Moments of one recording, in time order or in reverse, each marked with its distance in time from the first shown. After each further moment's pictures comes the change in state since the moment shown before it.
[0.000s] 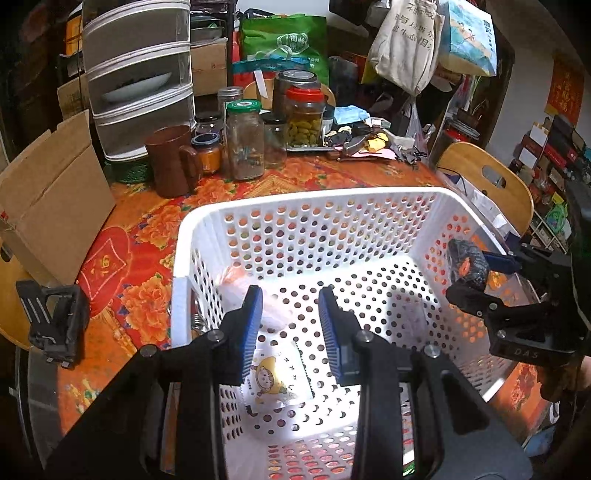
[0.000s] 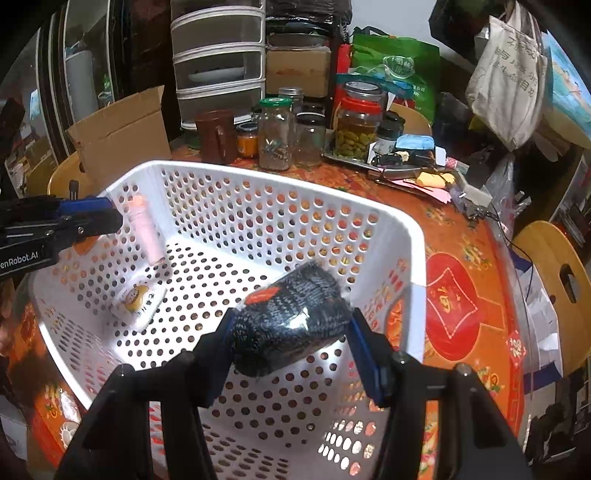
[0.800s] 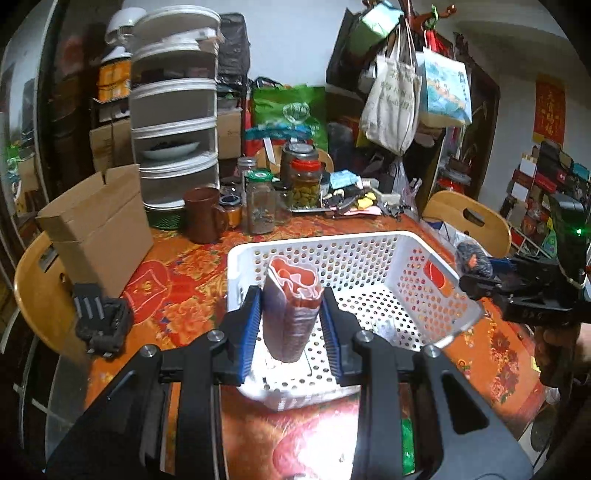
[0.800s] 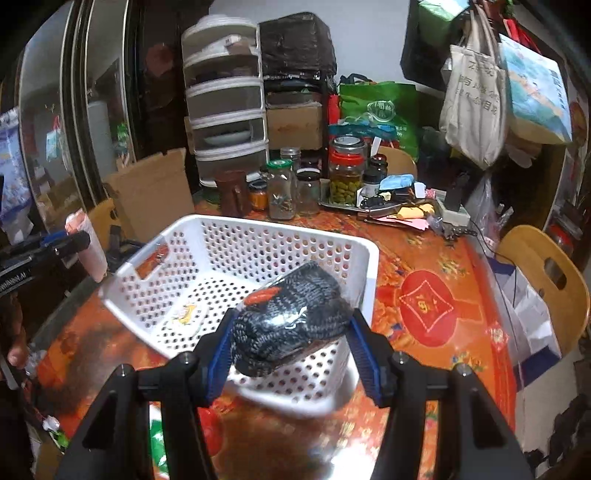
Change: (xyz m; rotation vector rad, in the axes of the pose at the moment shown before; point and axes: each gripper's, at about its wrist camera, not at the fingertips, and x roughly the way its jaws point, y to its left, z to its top) left arm -0.139 0.000 -0.037 0.008 -0.254 0.022; right arm -0.100 -0.009 -0.030 0.065 -0.197 0.040
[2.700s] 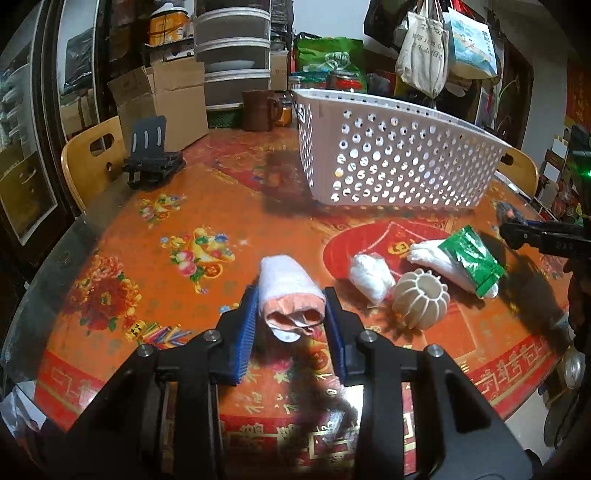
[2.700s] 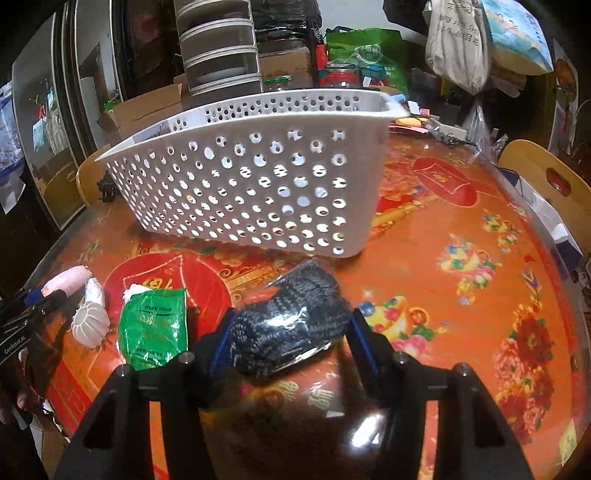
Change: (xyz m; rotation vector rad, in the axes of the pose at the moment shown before) left arm -0.051 0.024 -0.254 -0.074 0.098 0.152; right arm 0.016 0.032 -0.159 0.091 0.114 -0.003
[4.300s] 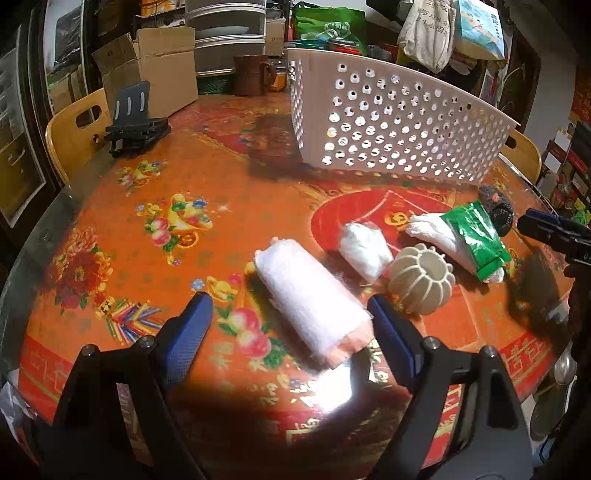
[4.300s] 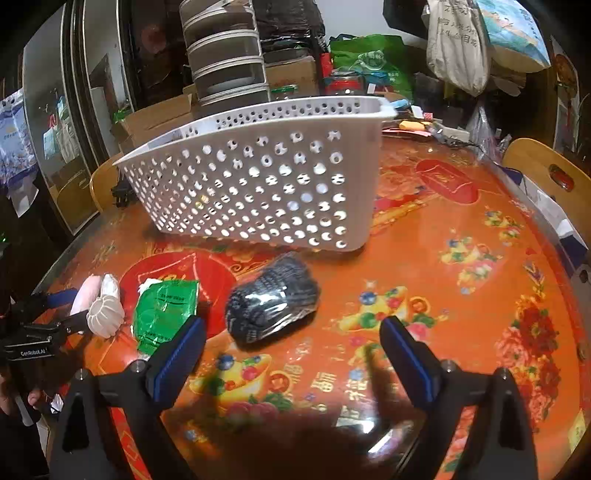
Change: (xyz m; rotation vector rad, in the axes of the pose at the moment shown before) left arm 0.027 -0.009 -0.002 -0.011 0.142 -0.024; right arm -0.010 -0.004 -0.012 0.003 -0.033 0.055
